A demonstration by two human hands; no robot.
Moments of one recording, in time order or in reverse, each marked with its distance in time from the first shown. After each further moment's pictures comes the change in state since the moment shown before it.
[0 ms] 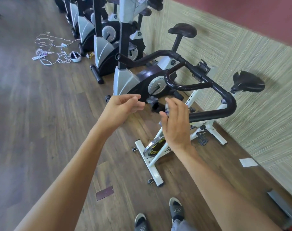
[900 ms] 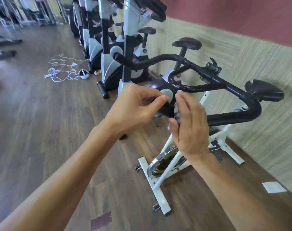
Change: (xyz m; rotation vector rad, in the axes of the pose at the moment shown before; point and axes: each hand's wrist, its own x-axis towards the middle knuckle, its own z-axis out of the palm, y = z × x) left_hand 0.022 -0.018 0.047 0.432 0.008 0.600; right_hand -0.017 0.046 0.019 0.010 0.178 -0.248
